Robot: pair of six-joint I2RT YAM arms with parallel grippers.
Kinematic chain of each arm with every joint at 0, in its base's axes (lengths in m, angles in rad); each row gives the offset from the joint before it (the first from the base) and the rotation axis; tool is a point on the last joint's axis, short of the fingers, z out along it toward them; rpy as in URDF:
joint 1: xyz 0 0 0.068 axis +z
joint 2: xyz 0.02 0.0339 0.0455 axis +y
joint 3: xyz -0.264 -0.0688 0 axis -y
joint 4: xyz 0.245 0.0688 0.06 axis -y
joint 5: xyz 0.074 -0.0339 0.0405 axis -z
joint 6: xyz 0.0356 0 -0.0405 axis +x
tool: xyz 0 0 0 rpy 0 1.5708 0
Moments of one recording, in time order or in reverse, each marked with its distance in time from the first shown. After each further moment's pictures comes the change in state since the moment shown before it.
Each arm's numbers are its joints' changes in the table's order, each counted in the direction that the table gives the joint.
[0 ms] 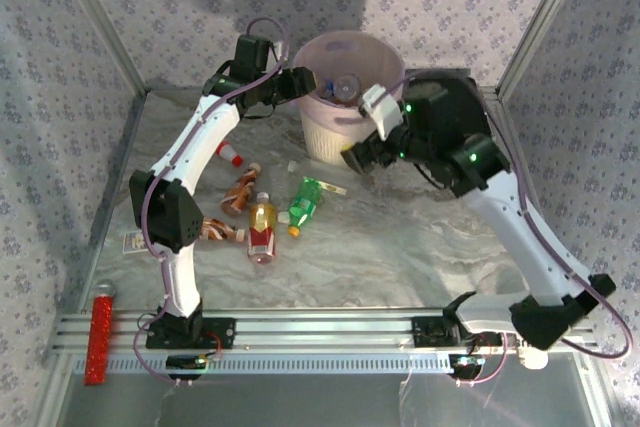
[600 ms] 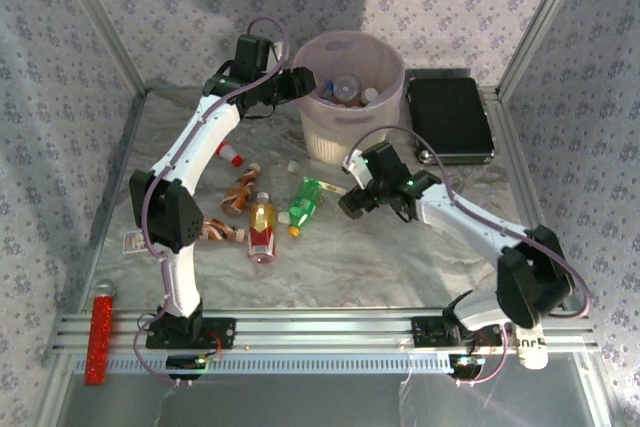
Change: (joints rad) left arm -0.003 0.000 0.000 0.001 -0.003 0.003; right arm 0.017 0.184 -0.520 0.371 0.140 0.033
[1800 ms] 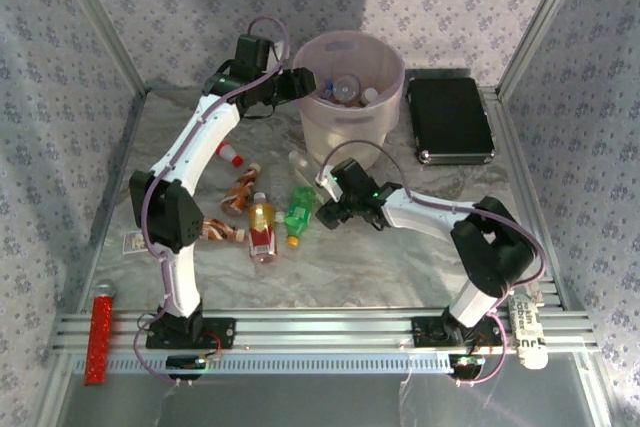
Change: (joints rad) left arm -0.002 0.000 0.013 -0.025 -0.003 0.015; right arm 0.124 0.197 -0.032 0.231 0.043 0.040
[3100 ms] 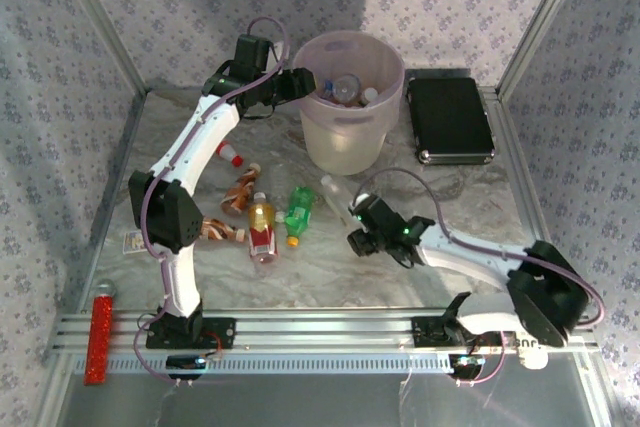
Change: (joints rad) left arm 0.002 -0.006 -0.012 0.010 0.006 -0.001; right arm 0.105 -0.376 -0.333 -0.181 0.122 0.374
